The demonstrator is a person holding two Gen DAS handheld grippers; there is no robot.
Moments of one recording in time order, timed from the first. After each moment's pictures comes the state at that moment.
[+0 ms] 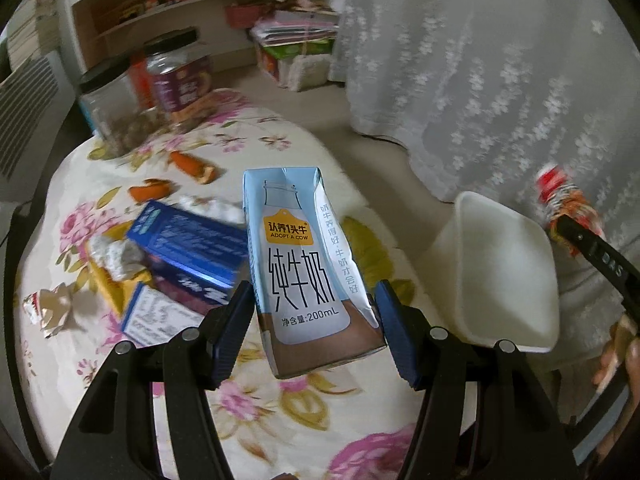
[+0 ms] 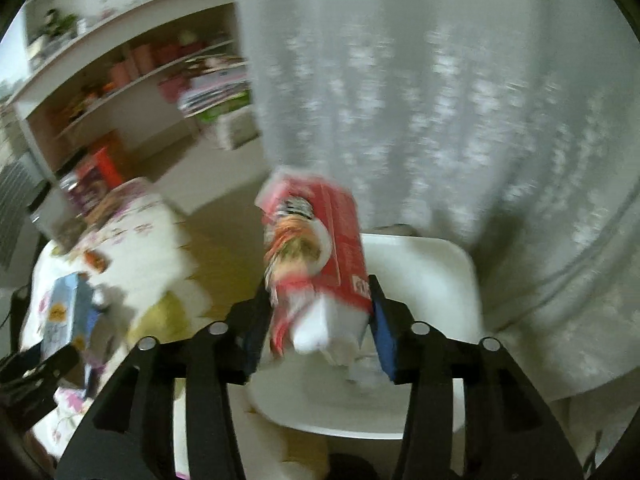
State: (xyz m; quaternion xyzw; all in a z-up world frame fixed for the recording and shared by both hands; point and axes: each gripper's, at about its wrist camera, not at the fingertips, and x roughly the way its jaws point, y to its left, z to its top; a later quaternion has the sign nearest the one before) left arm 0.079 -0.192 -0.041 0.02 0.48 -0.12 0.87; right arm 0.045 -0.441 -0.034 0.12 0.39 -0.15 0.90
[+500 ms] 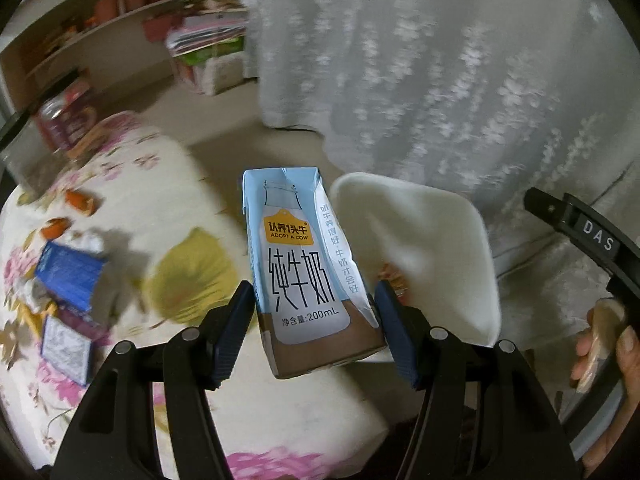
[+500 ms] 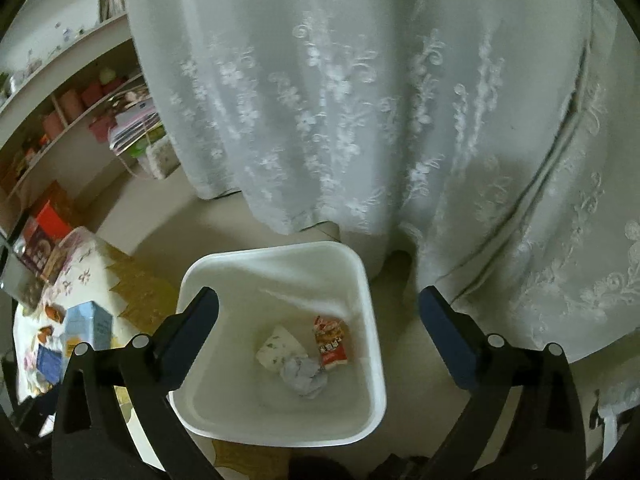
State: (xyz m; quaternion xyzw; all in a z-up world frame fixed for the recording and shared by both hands) left arm 0.068 -0.323 -0.046 0.05 0.48 -0.21 0.85; right arm 0.008 -0.531 -0.033 0.18 0.39 -0.25 0.87
